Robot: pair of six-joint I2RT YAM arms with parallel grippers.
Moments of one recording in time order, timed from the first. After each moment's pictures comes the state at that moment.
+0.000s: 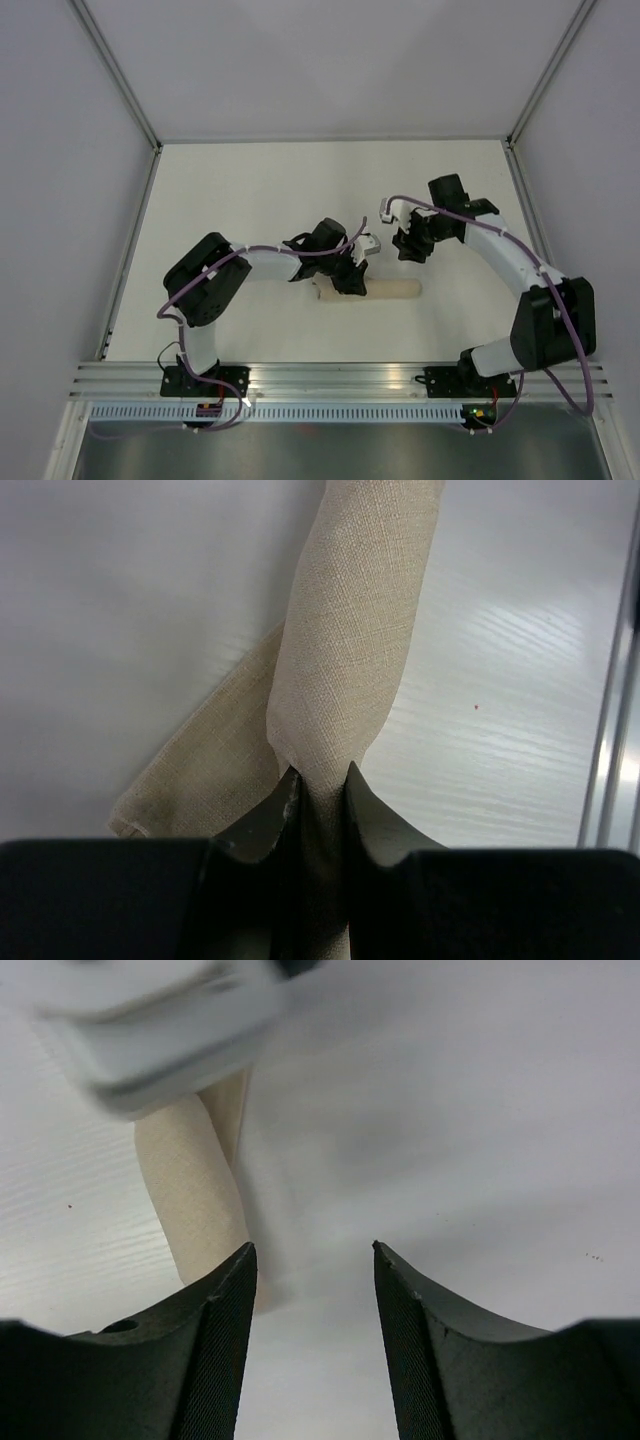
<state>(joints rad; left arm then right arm) -0.83 1.87 0.98 0.12 0.56 0.10 0.23 1.51 1.14 -0.80 -0.59 -0.94</state>
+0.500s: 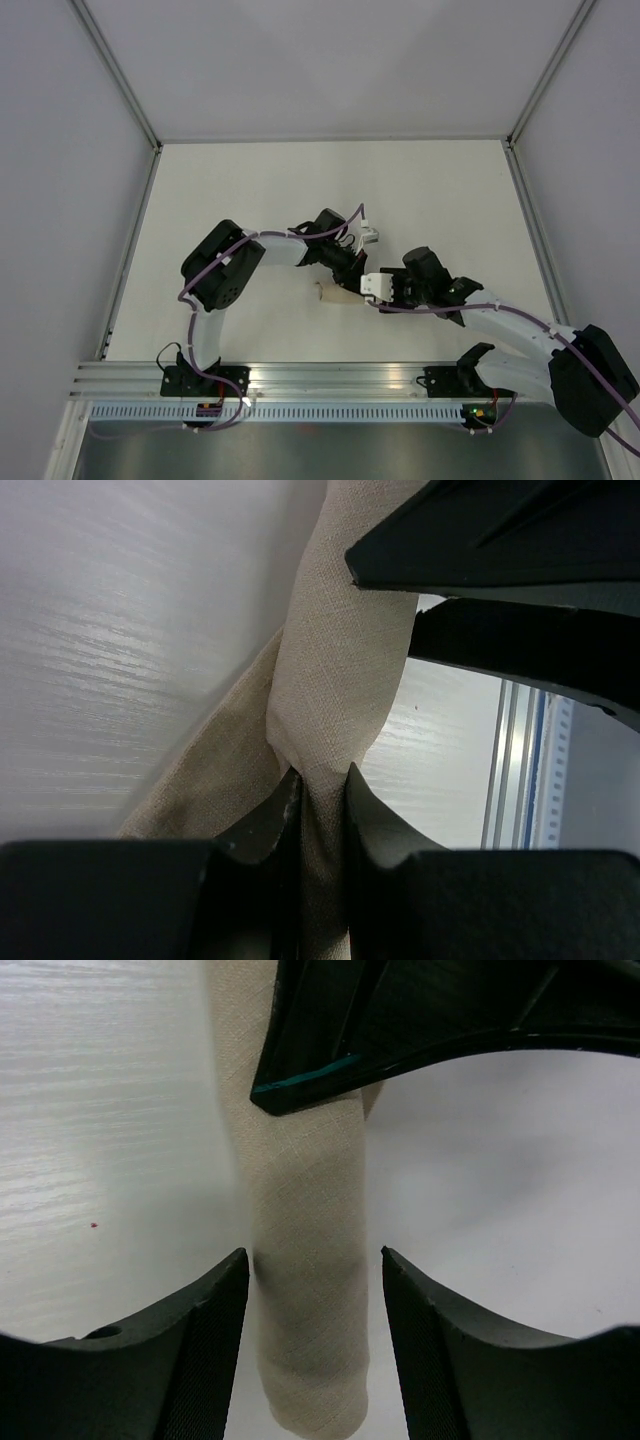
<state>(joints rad) -0.75 2.03 1.15 -0.02 0.87 -0.02 0.62 1.10 0.48 -0.28 -0.24 -0.93</state>
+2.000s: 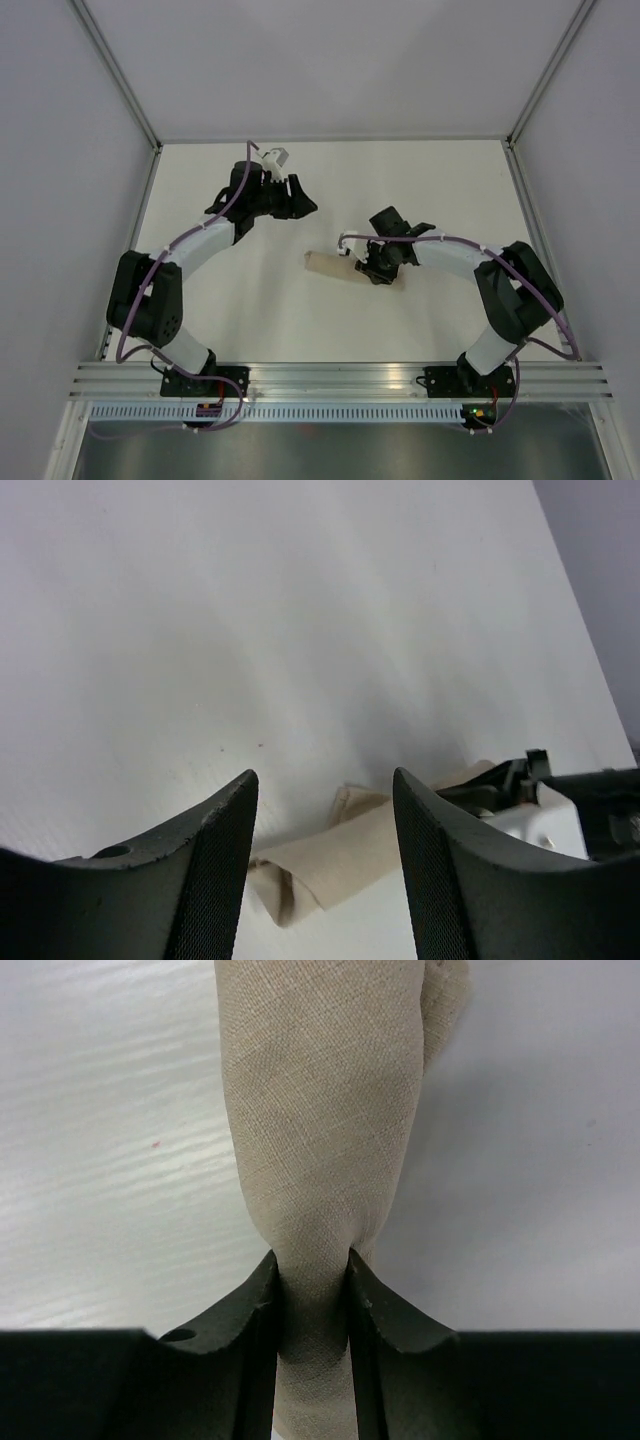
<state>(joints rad) -0.36 1.64 1.08 0.04 0.46 -0.36 0.59 1.61 0.88 -0.44 -0.26 -0.73</state>
